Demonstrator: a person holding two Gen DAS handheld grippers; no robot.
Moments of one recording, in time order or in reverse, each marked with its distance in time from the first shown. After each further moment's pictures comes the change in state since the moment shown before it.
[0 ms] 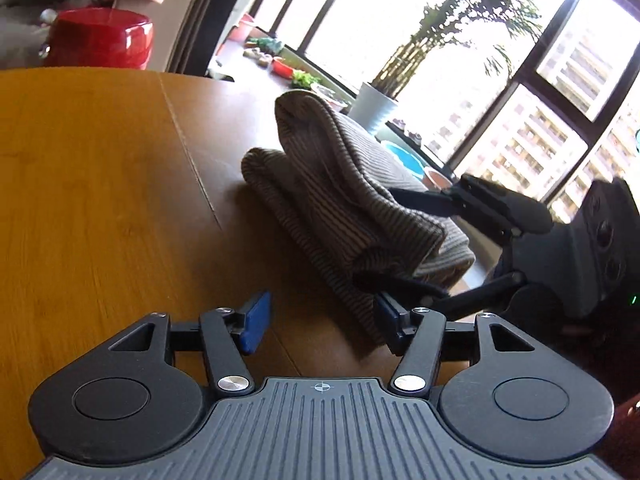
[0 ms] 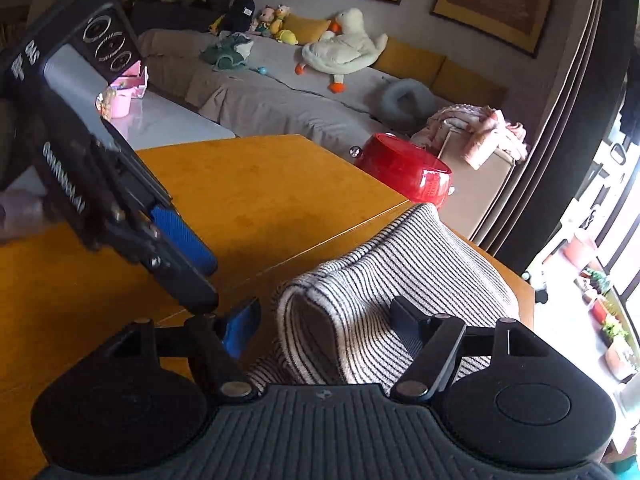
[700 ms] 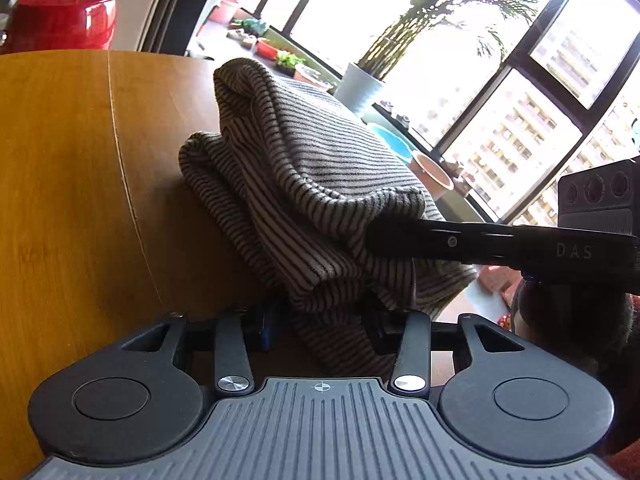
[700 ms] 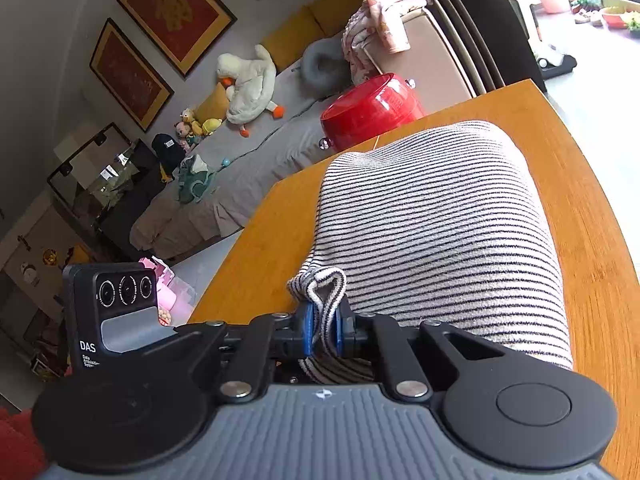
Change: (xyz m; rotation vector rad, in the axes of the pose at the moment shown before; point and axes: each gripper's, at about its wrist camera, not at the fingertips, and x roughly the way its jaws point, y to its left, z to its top) left arm 0.064 -0.021 0.018 0.067 0.076 -0.027; right arm 0.014 -0.103 -0.046 0.935 -0.004 0.323
